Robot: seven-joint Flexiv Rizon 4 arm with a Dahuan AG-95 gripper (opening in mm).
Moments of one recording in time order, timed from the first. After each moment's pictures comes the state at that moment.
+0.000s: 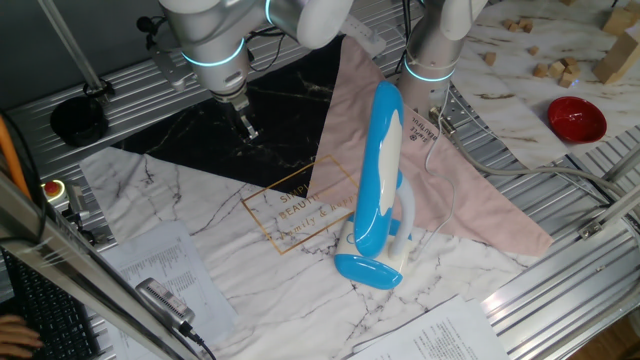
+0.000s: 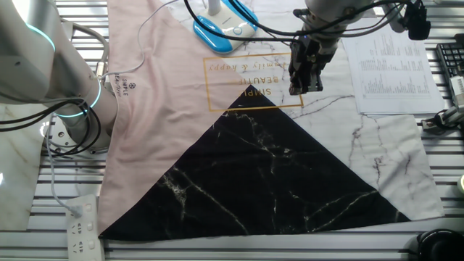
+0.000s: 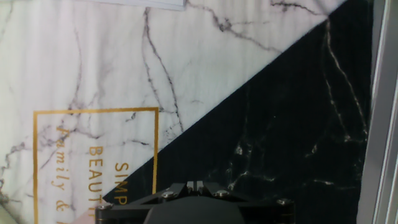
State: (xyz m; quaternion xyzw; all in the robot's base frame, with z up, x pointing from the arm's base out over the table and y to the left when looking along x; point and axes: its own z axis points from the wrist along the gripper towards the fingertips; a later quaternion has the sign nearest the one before) arm 0.495 0.001 0.171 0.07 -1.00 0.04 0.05
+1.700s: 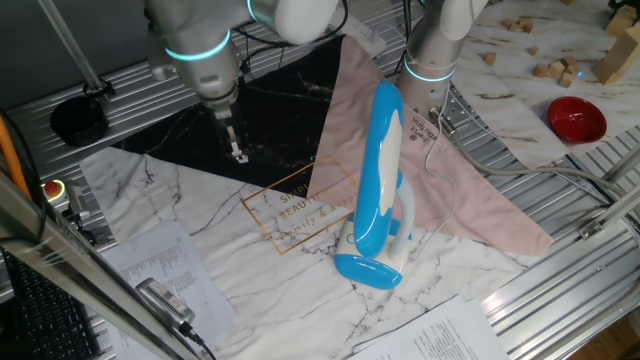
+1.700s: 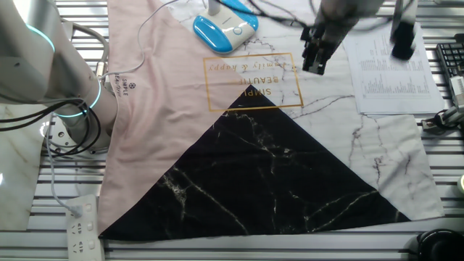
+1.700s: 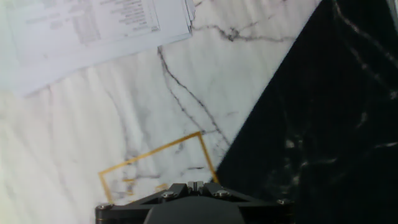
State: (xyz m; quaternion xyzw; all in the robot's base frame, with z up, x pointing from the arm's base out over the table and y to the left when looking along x) arm 0.525 0.056 0.184 -0.15 -0.98 -0.10 0.03
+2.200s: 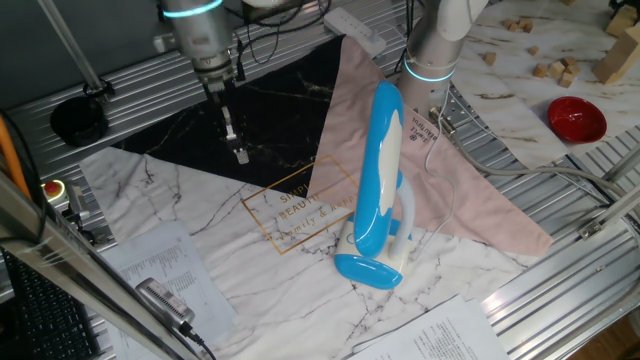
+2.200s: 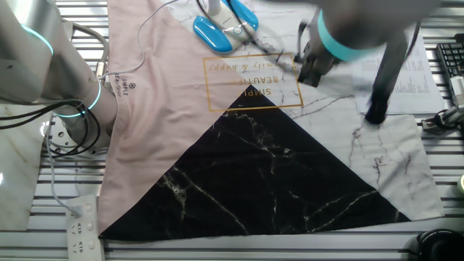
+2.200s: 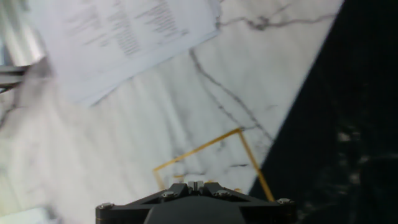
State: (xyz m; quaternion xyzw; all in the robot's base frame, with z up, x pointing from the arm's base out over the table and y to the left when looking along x) arm 0.524 0.056 0.185 -0.14 -0.95 -0.27 0.02
